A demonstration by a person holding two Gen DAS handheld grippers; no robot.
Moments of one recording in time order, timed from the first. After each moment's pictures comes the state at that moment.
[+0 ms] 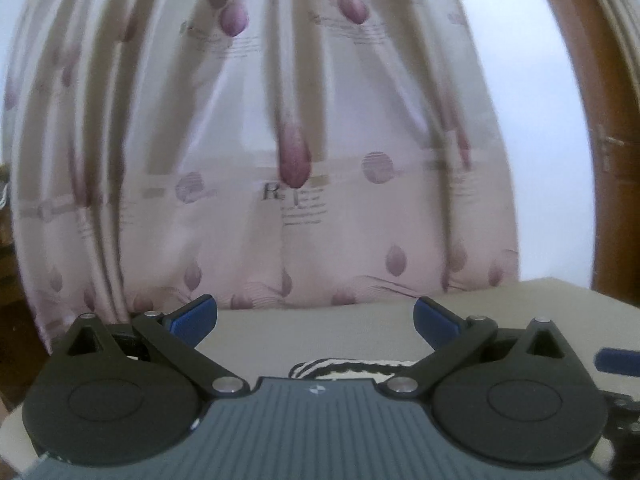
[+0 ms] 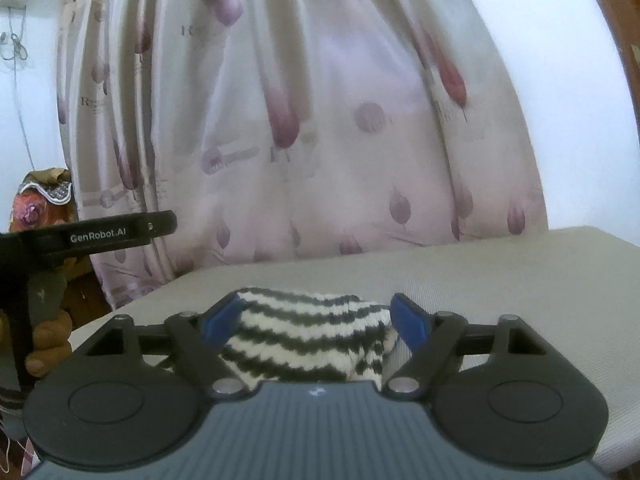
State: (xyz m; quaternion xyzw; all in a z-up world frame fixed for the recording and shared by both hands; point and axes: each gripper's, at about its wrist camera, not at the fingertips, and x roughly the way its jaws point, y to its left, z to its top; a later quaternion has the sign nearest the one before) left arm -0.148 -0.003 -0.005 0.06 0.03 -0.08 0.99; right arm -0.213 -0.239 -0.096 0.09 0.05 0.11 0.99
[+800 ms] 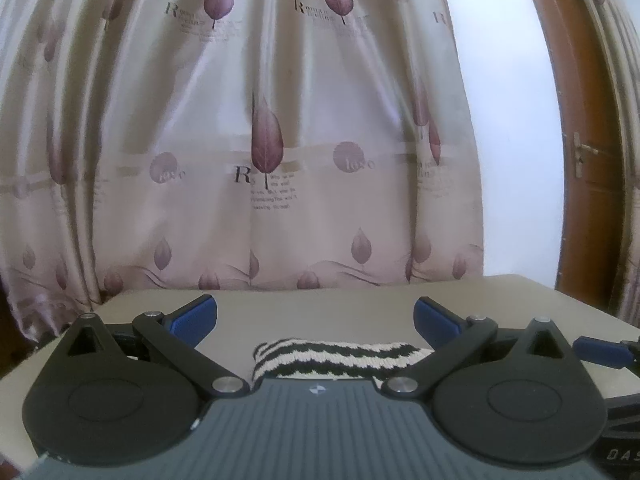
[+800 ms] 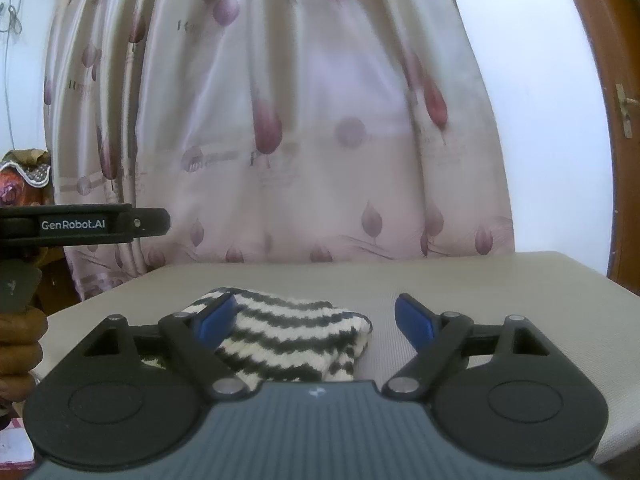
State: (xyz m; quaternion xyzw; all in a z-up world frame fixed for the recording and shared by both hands) left arm -0.161 0.002 -0.008 0.03 0.07 -0.12 0.99; right arm -0.230 -0.228 -0.091 0.05 0.05 0.05 1.00
